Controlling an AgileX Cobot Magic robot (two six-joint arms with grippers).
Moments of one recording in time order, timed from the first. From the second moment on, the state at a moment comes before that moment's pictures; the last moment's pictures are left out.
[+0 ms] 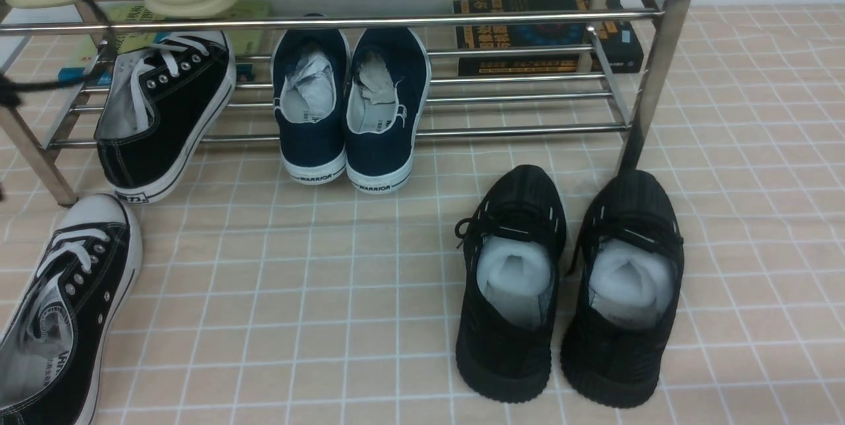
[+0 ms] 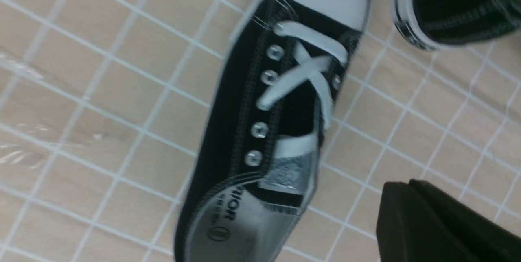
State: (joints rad) right arm -0.01 -0.01 0.01 0.06 0.39 -0.05; left arm 0.23 1.42 -1.27 -0.13 1.10 -0.20
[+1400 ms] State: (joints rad) right arm -0.01 -0.01 0.01 0.06 0.39 -0.05; left arm 0.05 1.86 -1.54 0.14 0.84 -0.35
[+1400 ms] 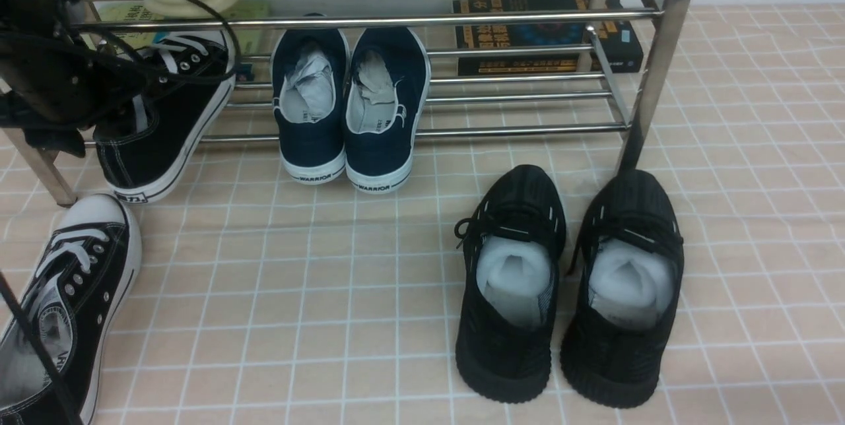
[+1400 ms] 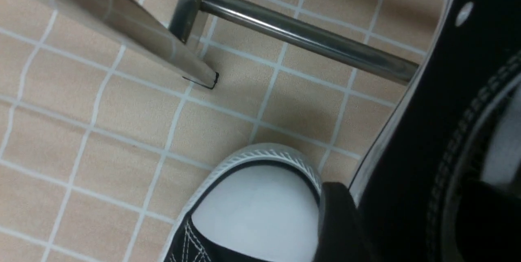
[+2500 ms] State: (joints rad) right arm -0.01 -0.01 0.01 0.06 0.39 -0.05; left arm -0.07 1.47 -1.46 0.11 1.25 -0.36
